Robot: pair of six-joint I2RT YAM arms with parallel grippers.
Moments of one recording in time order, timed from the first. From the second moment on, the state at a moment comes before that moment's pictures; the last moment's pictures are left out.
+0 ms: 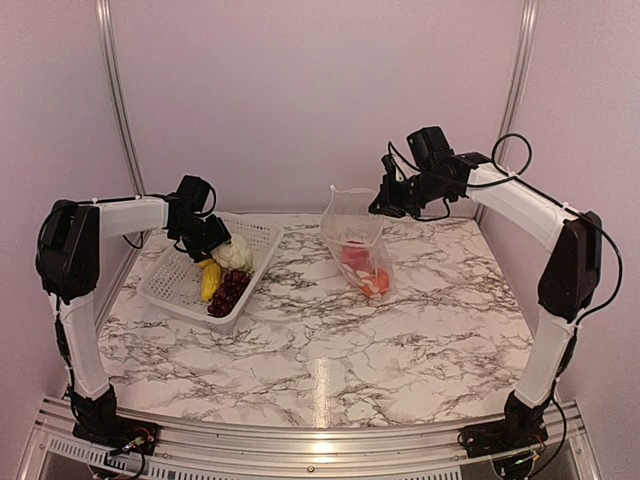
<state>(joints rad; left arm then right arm) -0.30 1.98 1.50 -0.48 0.04 -0.84 0.45 1.85 1.80 -0.71 -0.35 0.44</state>
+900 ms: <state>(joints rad) -0.30 1.98 1.46 -0.41 0.06 -0.83 0.45 1.79 1.73 -0.71 -0.35 0.44</state>
